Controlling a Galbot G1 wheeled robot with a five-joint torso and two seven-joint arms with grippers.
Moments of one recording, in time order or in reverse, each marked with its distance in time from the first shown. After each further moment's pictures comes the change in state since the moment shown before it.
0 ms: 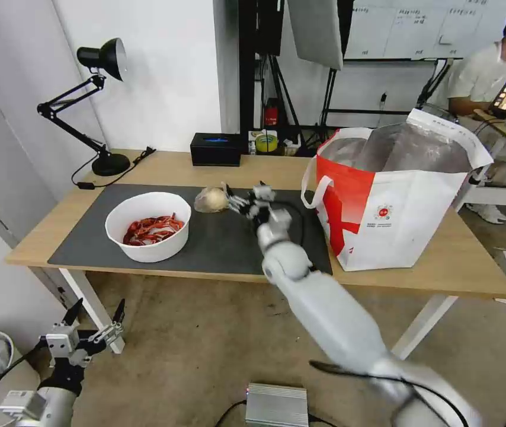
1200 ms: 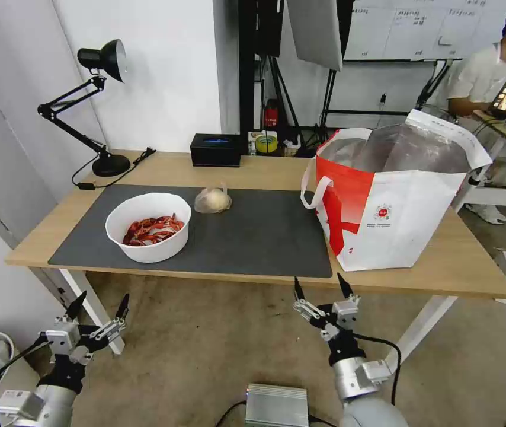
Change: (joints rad) left arm 0.043 0.044 0.012 -0.063 -0.051 -0.022 -0.002; right arm -1.077 -0.161 0.405 0.809 -0.335 0.192 -0.097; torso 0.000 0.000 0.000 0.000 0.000
